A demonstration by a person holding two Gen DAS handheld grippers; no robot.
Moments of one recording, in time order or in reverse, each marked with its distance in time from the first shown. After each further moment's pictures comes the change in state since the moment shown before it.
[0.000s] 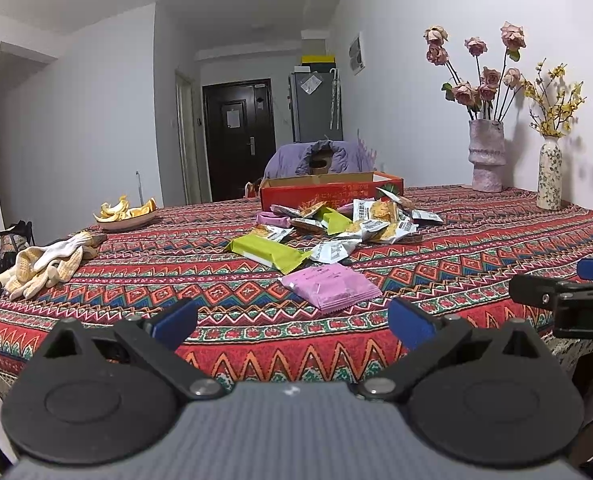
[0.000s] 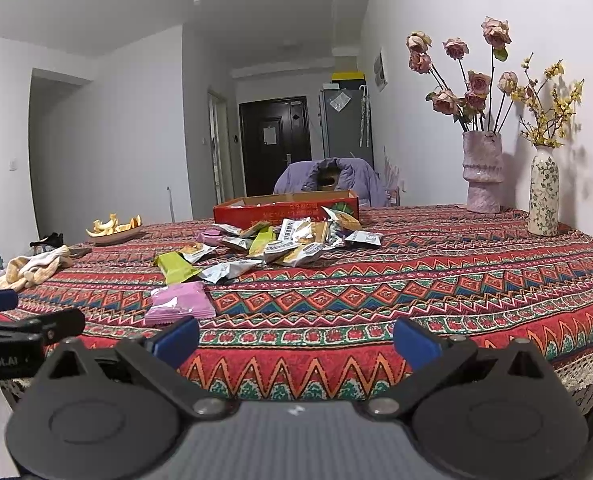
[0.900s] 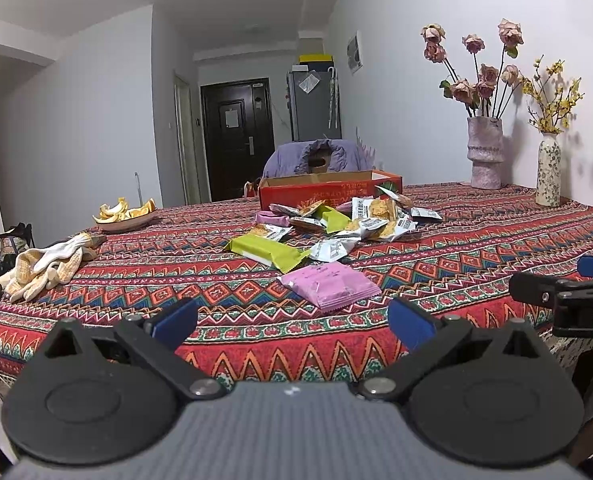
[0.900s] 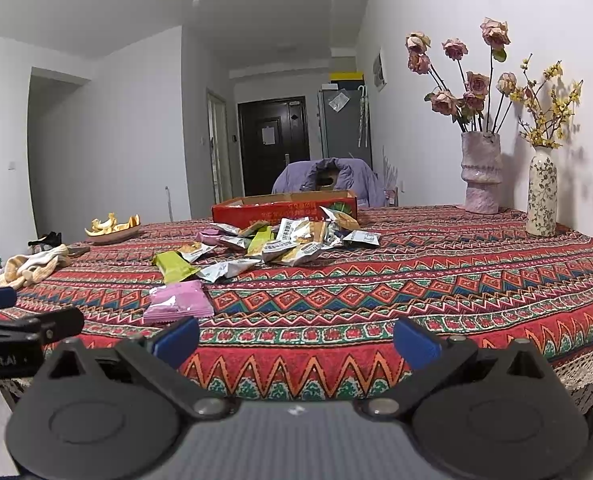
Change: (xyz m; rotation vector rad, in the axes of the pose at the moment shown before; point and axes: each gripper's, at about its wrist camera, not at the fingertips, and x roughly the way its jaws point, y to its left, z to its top) left arm -0.002 -0.001 0.001 0.010 0.003 -0.003; right arm -0.002 0.000 0.000 -0.002 0.003 -0.006
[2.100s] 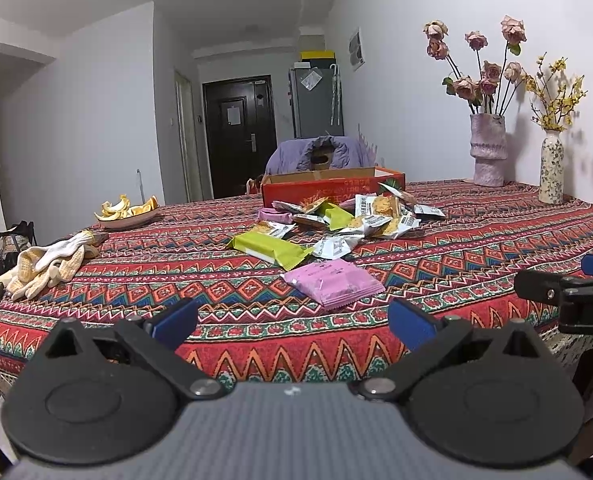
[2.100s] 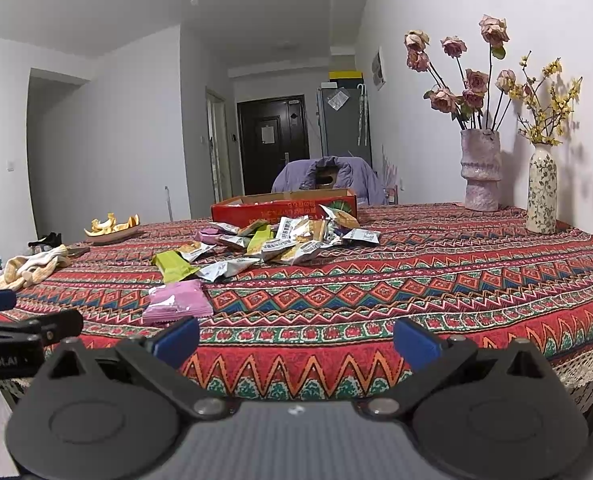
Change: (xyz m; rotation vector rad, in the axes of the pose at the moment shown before) left arm 0.004 0.001 -0.001 0.002 0.010 0.008; right arm 0.002 -0.001 0.001 0.005 0.000 0.000
